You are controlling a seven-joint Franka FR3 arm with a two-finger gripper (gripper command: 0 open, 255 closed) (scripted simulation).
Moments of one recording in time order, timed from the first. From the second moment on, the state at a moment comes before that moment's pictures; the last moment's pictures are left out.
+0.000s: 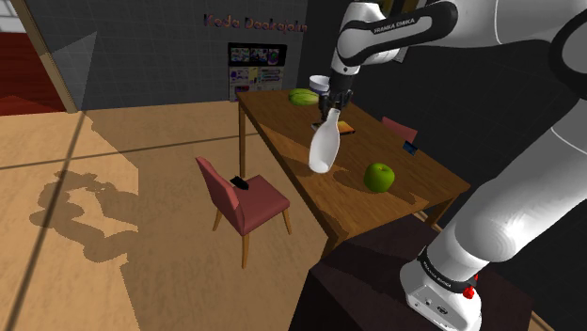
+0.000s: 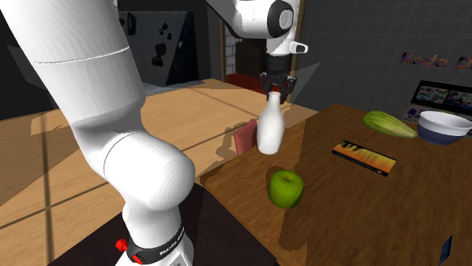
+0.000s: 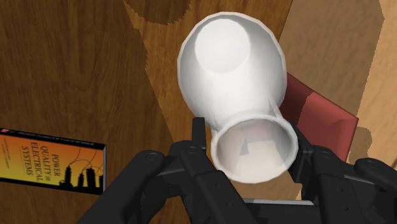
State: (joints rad) arm 0.00 -0.11 -0.10 -2.11 -0.01 2.06 0.01
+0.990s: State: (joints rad) arm 0.00 -0.14 -0.10 -1.95 -0.01 1.86 0.00
